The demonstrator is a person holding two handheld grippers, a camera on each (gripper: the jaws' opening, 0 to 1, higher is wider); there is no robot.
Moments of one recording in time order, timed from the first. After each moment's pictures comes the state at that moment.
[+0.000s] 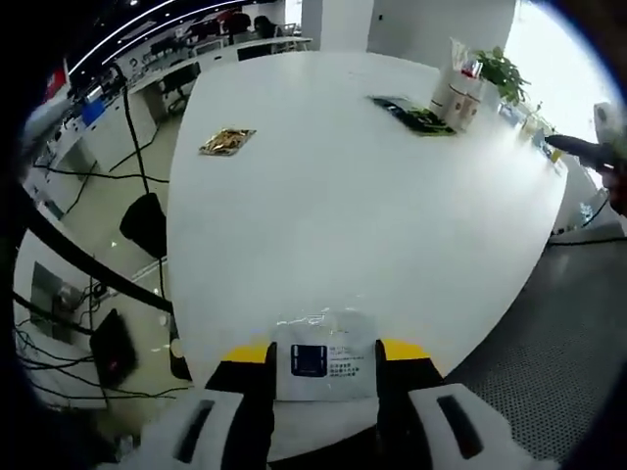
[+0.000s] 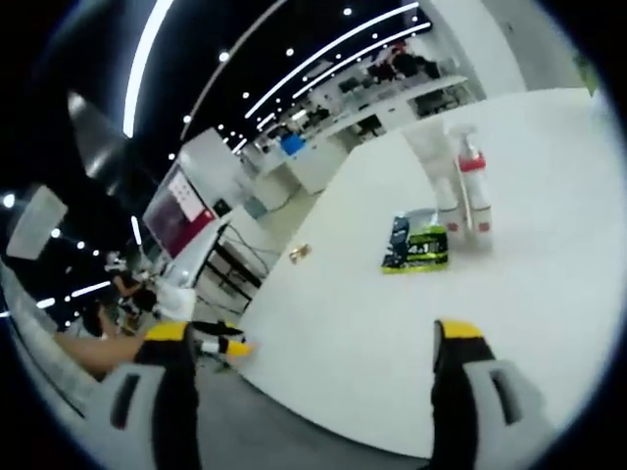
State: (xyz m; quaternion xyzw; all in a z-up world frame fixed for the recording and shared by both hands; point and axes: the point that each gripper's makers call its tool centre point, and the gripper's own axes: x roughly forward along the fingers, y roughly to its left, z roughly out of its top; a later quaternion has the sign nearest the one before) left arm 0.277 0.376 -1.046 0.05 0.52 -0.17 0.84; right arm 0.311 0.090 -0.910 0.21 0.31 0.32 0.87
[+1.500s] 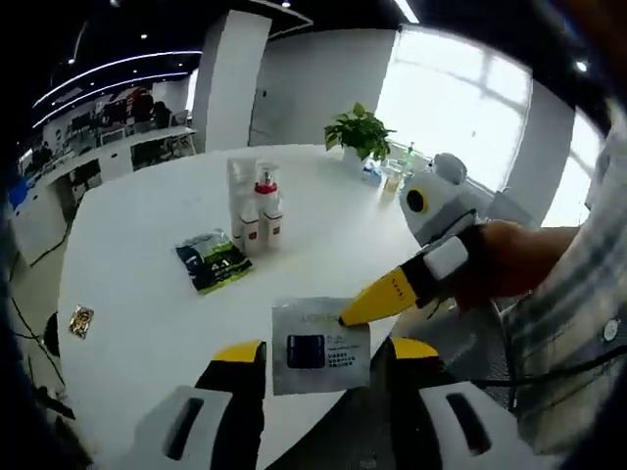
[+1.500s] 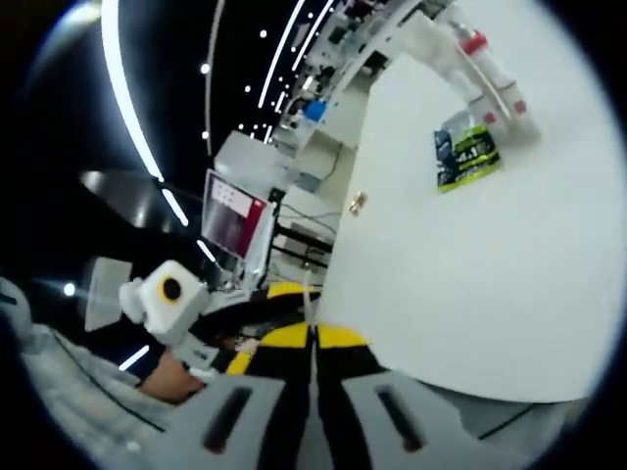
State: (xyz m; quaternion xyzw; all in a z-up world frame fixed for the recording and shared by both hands) left arm 0.254 0.136 -0.914 -0.05 0.35 -0.42 0.84; right arm 0.272 0.114 -0.906 0.38 0.40 0.42 0.72
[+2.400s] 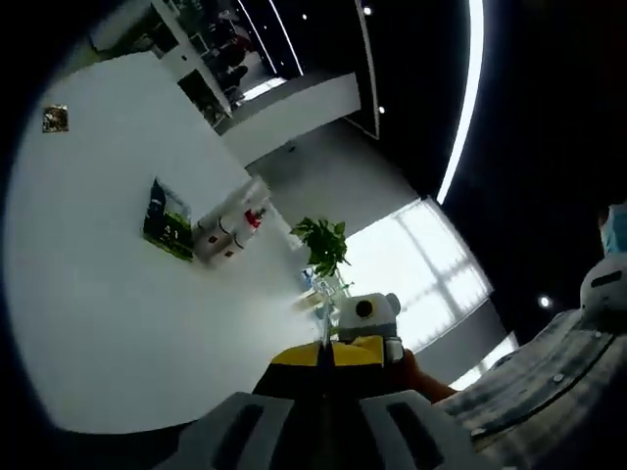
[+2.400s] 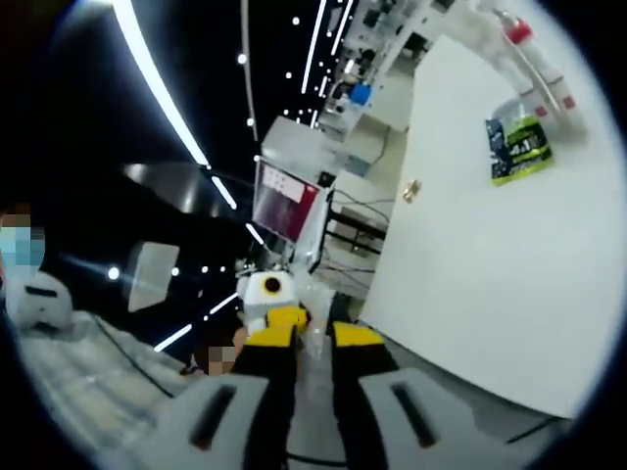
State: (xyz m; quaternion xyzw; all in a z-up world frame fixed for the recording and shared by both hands) left arm 0.258 0.148 -0.868 -0.49 0.28 -0.40 0.72; right arm 0.245 0.139 -0.874 0.39 0.38 0.52 0.65
